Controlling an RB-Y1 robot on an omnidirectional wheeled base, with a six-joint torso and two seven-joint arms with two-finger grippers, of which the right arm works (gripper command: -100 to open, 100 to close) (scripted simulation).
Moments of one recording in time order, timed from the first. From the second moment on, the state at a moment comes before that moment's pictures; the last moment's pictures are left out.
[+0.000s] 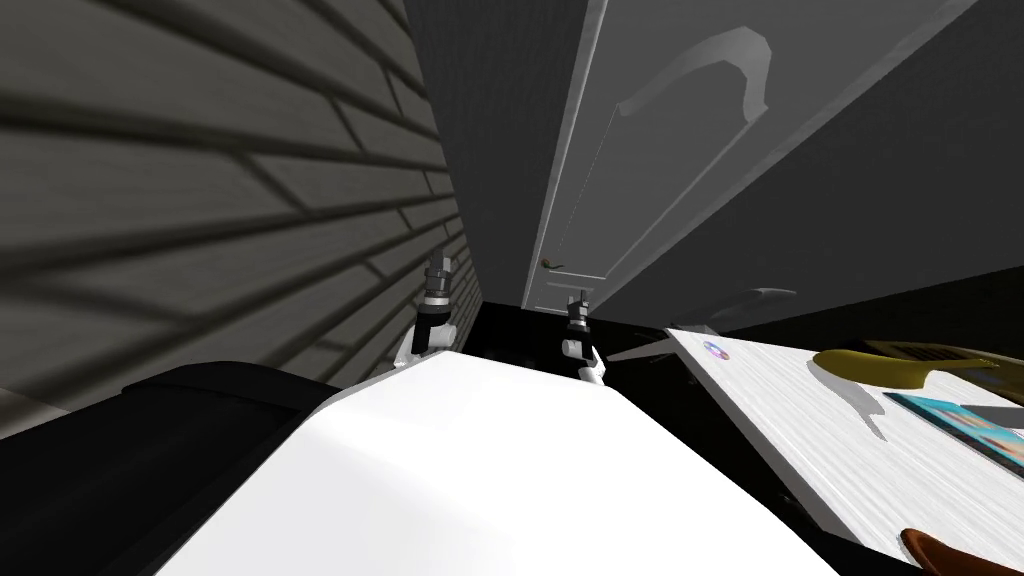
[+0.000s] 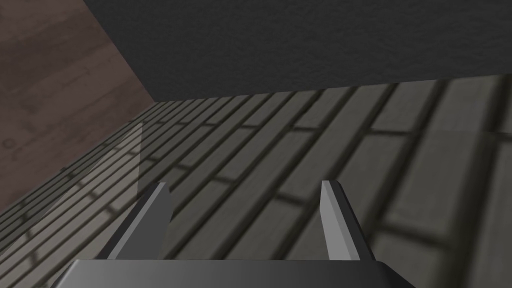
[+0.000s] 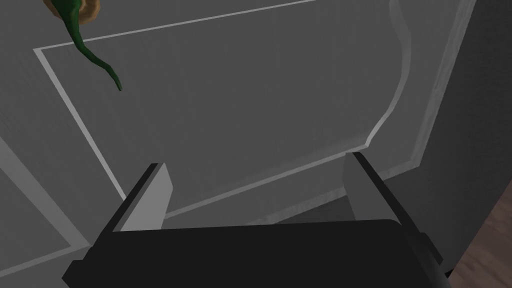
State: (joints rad) arm 0.06 -0.21 0.05 -1.34 -0.22 -0.65 -0.05
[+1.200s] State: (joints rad) arm -0.06 -0.27 0.05 -1.02 -0.26 -0.67 -0.03
